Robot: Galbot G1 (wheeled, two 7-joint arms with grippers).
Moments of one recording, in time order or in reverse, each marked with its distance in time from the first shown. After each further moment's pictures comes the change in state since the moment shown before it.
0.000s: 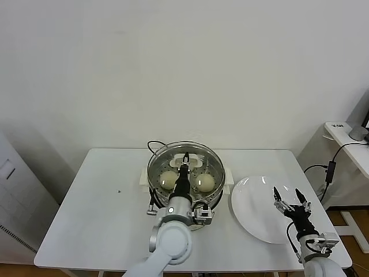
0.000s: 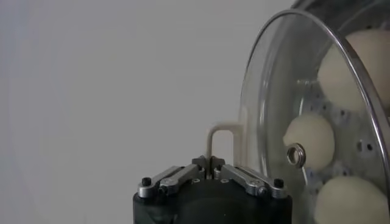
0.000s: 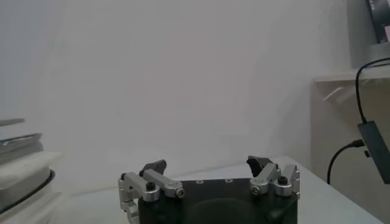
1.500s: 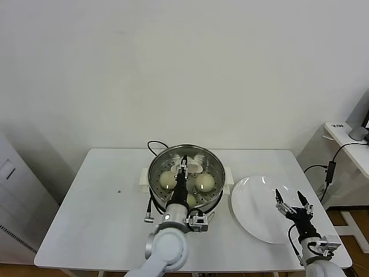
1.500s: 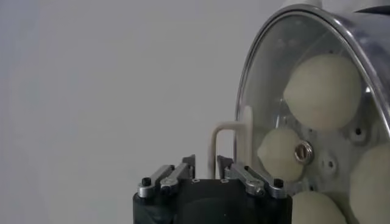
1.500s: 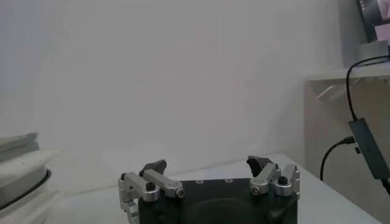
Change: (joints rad) left arm 0.067 0.014 -0.032 -0.009 -0.085 -0.030 -0.066; right arm -0.015 0.008 0.017 0.002 0.003 0.003 -0.004
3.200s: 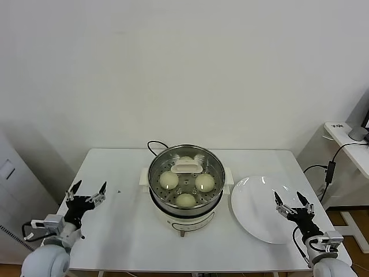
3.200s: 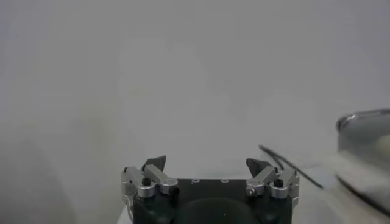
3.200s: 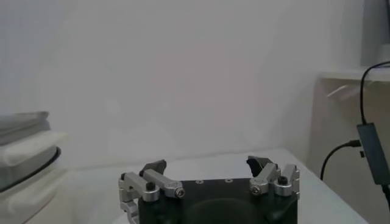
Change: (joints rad) left arm 0.408 0.231 -0.833 -0.032 -1.870 -0.409 -0.269; right arm -0.032 -0.050 0.014 0.065 -0.062 -0.128 -0.002
